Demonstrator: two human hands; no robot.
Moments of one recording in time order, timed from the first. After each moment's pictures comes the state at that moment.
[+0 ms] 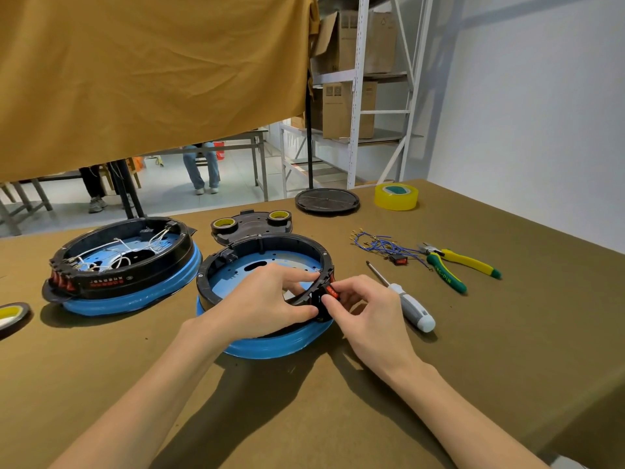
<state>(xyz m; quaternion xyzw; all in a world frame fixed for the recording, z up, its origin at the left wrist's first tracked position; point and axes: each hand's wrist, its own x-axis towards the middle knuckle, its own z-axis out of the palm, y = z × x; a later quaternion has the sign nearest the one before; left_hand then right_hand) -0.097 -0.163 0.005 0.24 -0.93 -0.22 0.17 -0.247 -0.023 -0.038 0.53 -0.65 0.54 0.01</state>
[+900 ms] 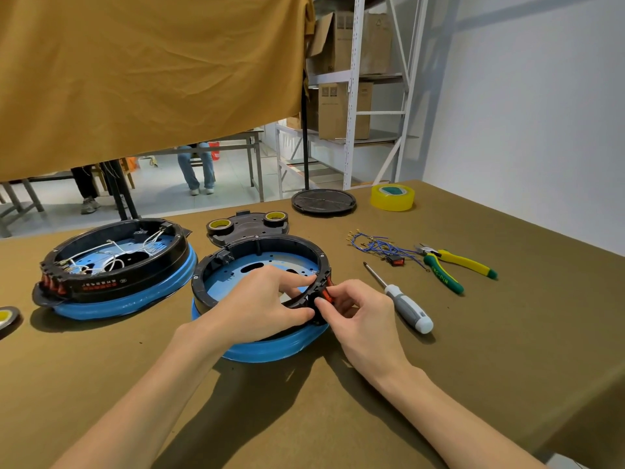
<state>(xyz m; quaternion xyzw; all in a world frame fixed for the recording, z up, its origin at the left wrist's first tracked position) -0.097 -0.161 0.006 0.23 -0.93 -0.22 0.16 -0.240 -0.027 -0.042 0.53 -0.64 0.56 0.00</state>
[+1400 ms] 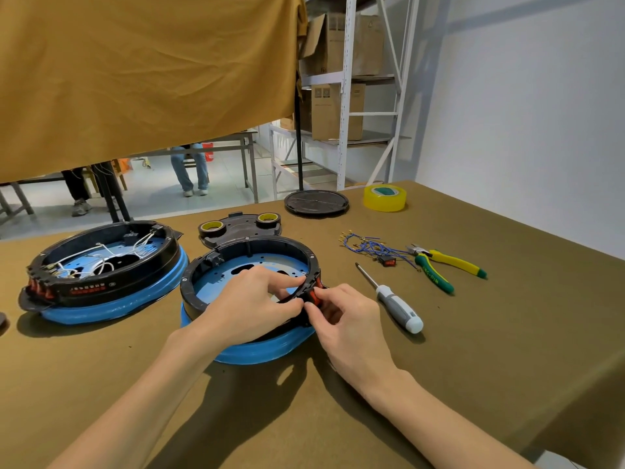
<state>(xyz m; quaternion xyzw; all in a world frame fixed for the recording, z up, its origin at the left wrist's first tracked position) -0.100 -0.163 0.002 0.25 -0.92 -0.23 0.19 -0.233 -0.025 -0.044 0.55 -0.66 0.51 0.05</state>
